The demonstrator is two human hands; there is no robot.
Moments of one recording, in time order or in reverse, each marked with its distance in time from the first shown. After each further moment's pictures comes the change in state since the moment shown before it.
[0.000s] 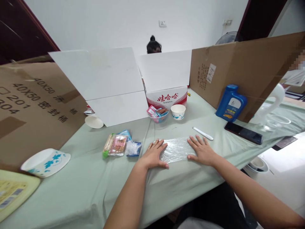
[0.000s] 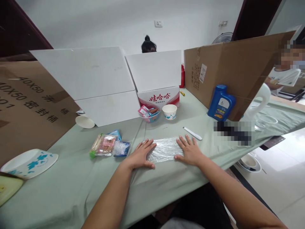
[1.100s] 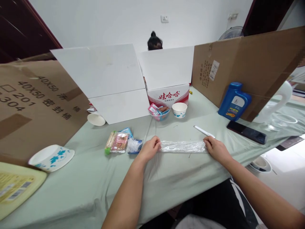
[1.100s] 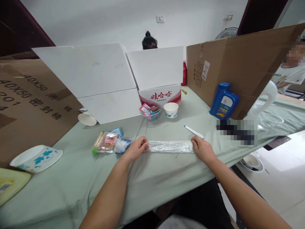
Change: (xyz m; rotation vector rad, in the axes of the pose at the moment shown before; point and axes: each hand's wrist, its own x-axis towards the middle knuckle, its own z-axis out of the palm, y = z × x) left_hand -0.003 0.005 -0.016 -0.278 0.296 -0.257; right_hand -0.021 0.030 -0.020 0.288 0.237 0.320
